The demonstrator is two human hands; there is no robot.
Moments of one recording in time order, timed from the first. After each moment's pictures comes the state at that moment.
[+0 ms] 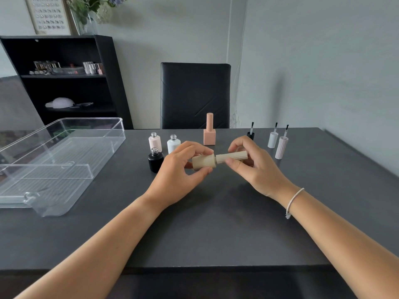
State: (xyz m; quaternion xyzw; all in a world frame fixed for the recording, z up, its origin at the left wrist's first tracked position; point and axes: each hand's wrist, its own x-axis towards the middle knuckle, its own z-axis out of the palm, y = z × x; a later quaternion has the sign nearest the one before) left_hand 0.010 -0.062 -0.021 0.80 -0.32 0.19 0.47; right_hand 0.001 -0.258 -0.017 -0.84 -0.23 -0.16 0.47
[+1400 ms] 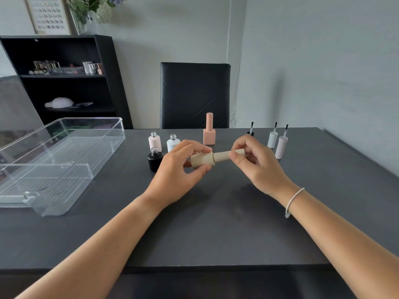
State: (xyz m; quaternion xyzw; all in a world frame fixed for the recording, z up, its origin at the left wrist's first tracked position) left_hand 0.011 -0.061 -0.021 0.80 -0.32 0.19 0.47; right_hand 0.003 -0.258 -0.018 -0.82 -0.23 -0.21 0.47
